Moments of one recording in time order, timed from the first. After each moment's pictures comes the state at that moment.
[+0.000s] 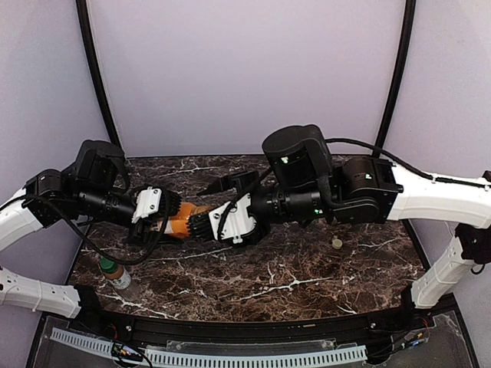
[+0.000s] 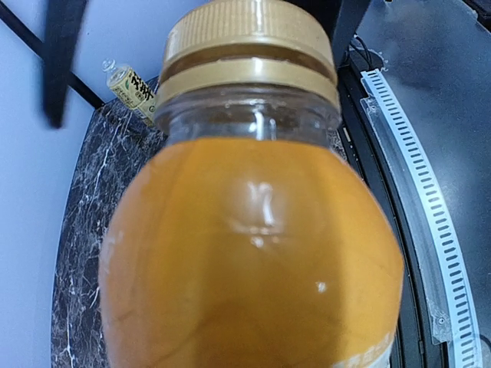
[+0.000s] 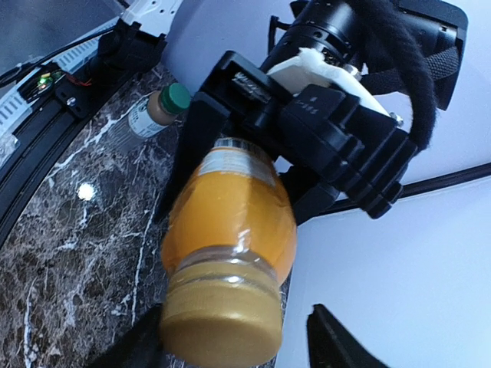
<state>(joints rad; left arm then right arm) -0.89 0.97 1.09 -0.78 0.38 0.72 1.36 1.53 1.54 -0.44 0.04 -1.05</state>
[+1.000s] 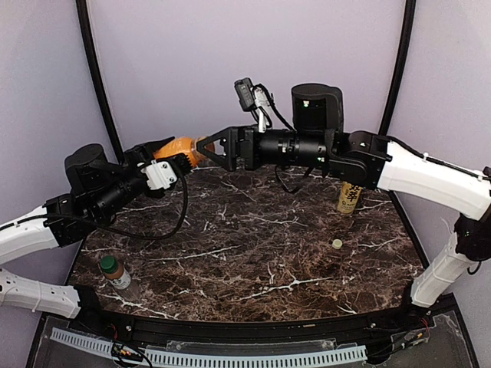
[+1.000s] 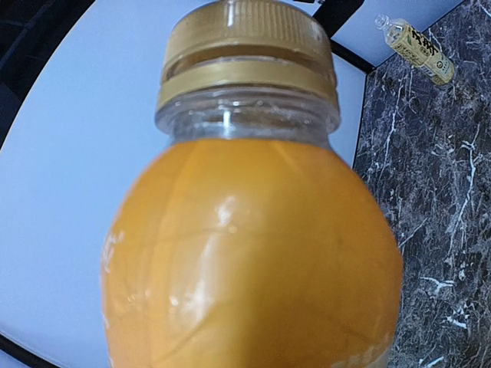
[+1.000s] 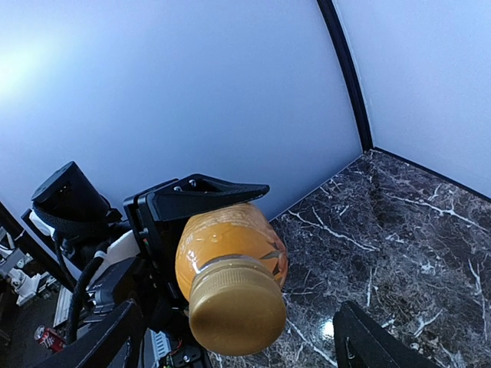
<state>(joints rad) -0.90 0.95 0.85 0.11 -0.29 1.13 1.10 1.56 1.58 -0.14 -0.16 0.39</state>
